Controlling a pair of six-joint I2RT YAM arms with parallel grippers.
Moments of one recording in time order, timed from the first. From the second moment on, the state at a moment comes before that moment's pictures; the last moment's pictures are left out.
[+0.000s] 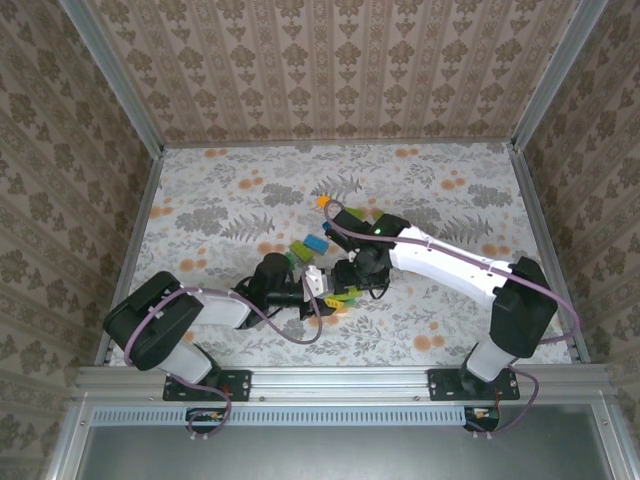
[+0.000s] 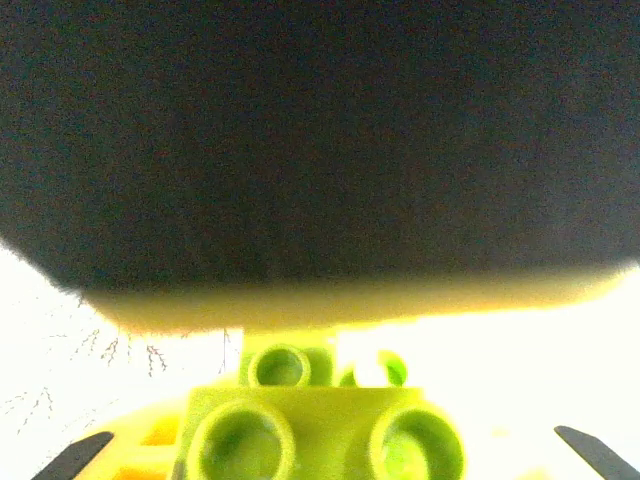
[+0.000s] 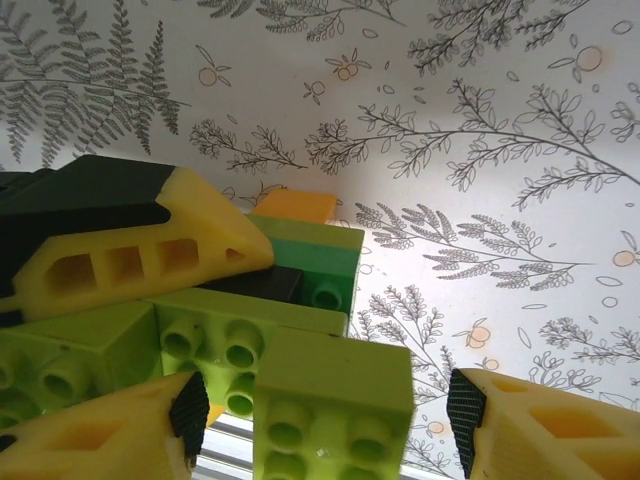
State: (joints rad) left arm -0.80 1.51 0.37 0.67 0.68 0.35; right arm 0.83 1.61 1.34 -1.08 -0.07 0.70
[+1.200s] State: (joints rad) left arm -0.80 1.52 0.39 0.67 0.68 0.35; right arm 0.81 1.57 1.35 -1.08 -0.11 0.65
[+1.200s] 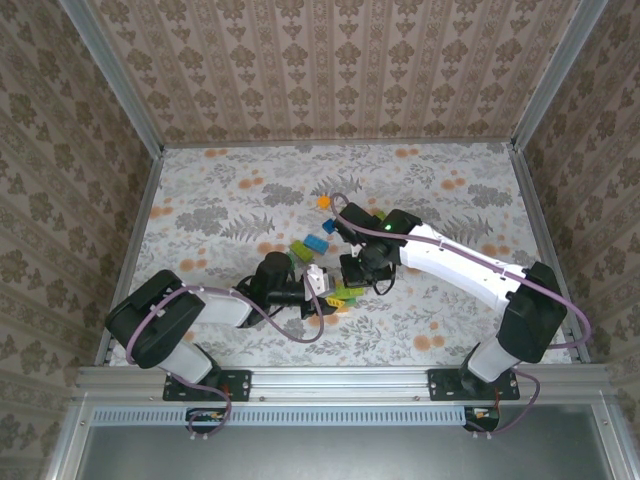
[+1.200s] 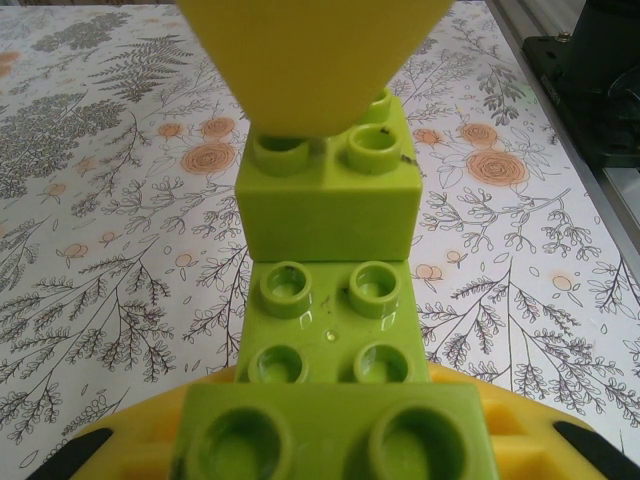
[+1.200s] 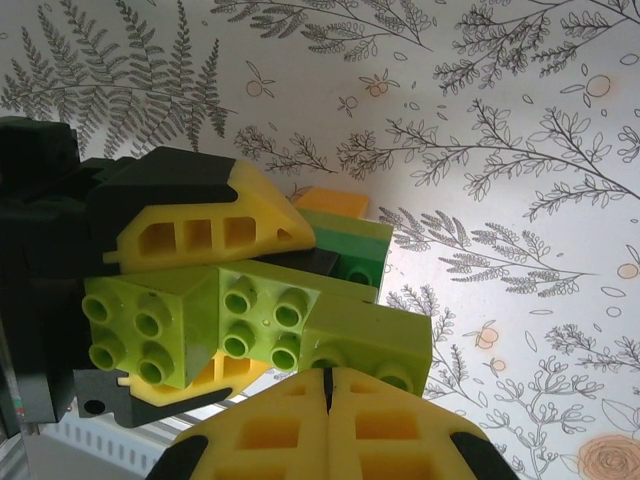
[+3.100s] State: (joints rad) left arm -0.58 1.12 0.69 -0.06 0.43 0.05; right arm 0.60 1.21 1.05 -0.92 -0.10 0.44
